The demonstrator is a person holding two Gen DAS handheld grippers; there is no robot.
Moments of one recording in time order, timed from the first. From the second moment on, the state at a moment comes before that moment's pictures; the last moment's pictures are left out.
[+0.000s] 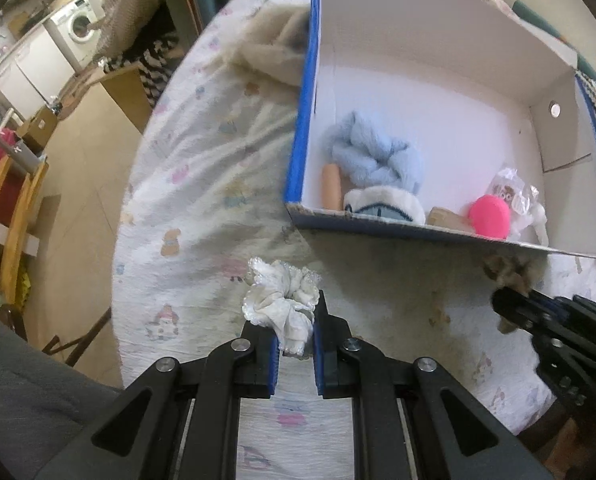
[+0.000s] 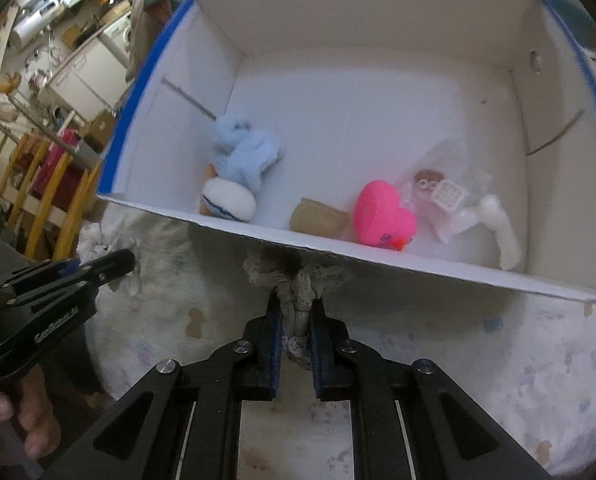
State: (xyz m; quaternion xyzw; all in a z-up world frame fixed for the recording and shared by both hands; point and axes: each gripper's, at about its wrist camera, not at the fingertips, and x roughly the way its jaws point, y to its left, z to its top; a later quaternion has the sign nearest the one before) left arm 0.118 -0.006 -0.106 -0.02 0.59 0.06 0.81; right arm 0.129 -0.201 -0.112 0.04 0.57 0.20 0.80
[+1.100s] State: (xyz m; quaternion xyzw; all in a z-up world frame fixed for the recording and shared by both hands) left arm 0.180 -0.051 0.029 0.02 0.41 -0.03 0.91; right arm 0.203 -0.283 -0.009 0.12 0.40 0.15 0.90
